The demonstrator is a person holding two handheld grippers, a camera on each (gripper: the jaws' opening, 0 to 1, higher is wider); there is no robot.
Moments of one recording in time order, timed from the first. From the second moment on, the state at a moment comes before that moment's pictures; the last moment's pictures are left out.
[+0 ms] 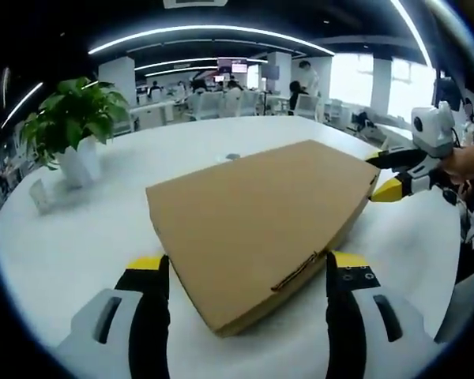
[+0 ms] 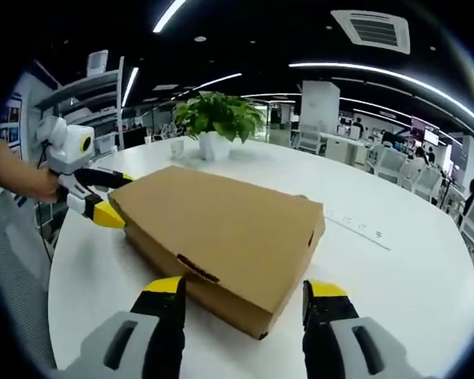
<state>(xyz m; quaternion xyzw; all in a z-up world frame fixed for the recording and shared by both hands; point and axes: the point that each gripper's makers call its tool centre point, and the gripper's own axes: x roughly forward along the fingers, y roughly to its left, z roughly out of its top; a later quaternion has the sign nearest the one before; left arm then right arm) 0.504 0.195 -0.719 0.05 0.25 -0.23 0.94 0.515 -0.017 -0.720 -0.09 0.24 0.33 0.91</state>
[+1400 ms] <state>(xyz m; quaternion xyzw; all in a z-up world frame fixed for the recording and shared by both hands) 0.510 0.218 -0.719 0.07 0.27 -0.28 0.92 0.495 0.012 -0.719 -0.06 0.26 0.29 0.92</state>
